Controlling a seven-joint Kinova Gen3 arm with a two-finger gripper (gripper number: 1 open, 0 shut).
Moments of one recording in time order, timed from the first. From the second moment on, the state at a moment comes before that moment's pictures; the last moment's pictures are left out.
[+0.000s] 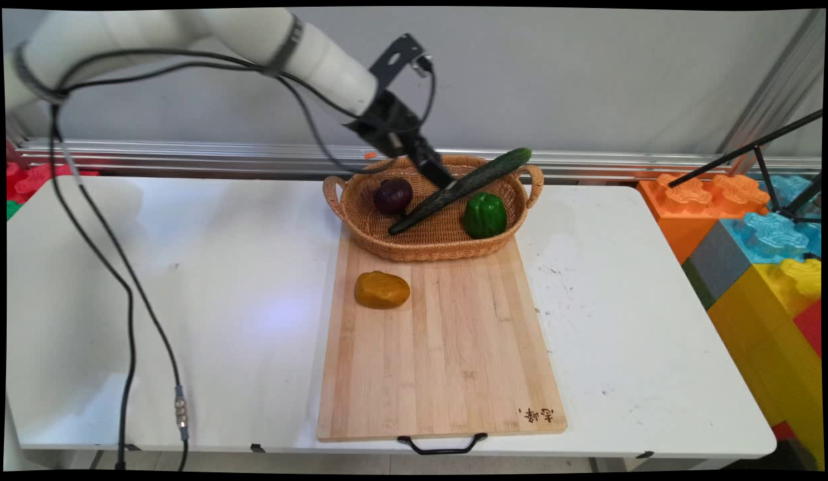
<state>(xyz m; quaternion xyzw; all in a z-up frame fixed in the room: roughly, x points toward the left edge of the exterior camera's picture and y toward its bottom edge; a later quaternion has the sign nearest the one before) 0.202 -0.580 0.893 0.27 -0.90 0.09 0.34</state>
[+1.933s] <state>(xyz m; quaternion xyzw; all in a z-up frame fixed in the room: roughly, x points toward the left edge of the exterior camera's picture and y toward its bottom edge) 0.225 -0.483 0.794 0.09 -0.97 0.07 0.22</state>
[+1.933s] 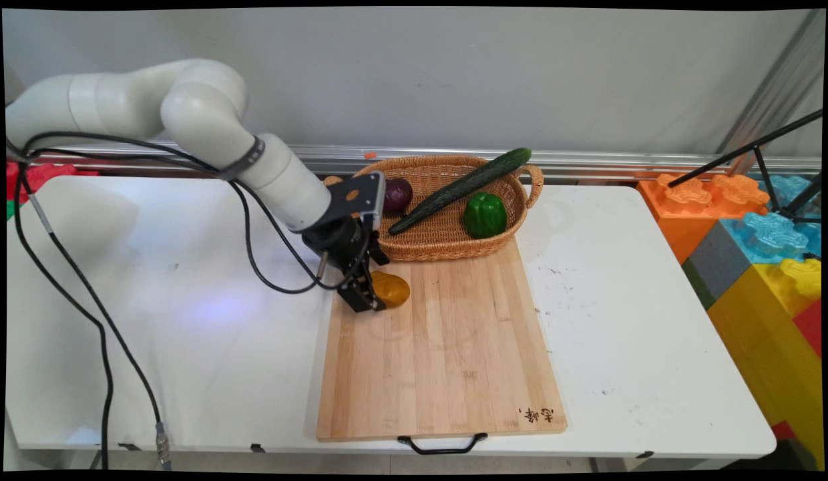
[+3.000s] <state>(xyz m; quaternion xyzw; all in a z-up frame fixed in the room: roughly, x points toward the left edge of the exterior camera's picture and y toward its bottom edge) 0.206 -0.456 0.813 0.07 -0.97 0.08 0.22</state>
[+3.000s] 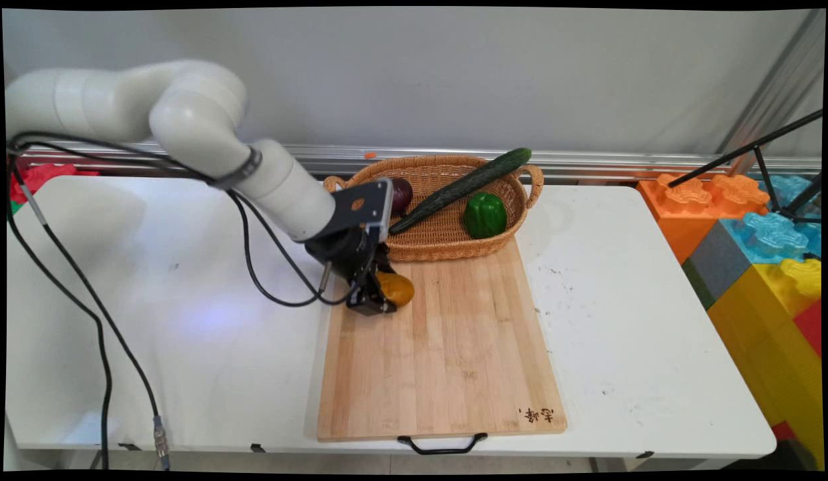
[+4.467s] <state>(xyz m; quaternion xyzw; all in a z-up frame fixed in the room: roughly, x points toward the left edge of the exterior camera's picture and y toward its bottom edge) 0.164 -0.560 0.852 0.12 -0.95 0.20 0.20</state>
